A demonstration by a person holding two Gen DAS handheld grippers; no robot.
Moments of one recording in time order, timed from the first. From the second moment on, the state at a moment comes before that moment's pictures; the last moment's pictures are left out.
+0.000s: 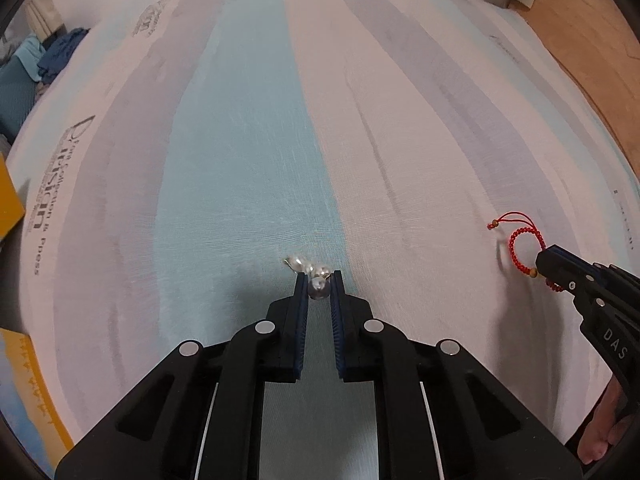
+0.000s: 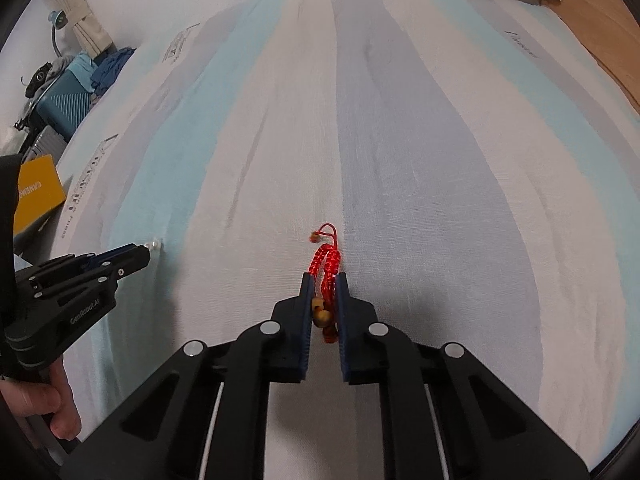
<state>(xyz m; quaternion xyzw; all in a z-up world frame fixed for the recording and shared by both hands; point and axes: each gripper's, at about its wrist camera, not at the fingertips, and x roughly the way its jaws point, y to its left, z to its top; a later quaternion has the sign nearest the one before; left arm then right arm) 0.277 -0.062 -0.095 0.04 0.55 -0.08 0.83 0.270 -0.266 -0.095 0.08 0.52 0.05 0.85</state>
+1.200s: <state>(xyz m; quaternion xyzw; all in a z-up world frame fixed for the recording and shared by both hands) 0.120 0.135 0.060 -0.03 0.47 0.00 0.88 0.145 -0.065 0.056 0.02 0.44 0.15 0.89</state>
